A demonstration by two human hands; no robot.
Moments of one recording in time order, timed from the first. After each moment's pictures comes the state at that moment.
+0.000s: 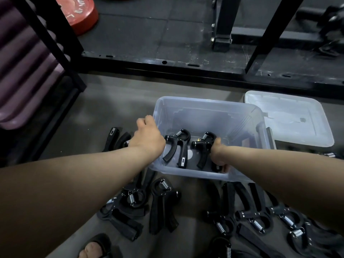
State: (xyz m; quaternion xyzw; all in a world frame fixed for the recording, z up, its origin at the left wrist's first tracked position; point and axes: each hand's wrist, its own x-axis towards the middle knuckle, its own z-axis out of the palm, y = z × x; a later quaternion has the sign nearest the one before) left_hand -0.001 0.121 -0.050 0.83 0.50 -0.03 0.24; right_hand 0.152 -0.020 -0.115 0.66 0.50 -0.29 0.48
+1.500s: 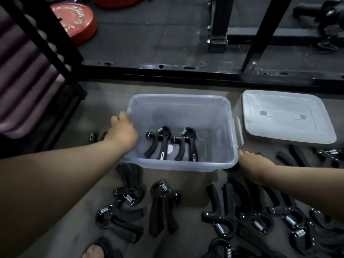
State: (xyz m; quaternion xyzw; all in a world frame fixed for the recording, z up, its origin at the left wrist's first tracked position) left_hand -0.021 0.179 -0.044 0.81 0.55 -0.02 0.21; right_hand 0.225 -0.133 -0.151 0.84 0.46 -0.20 0.20
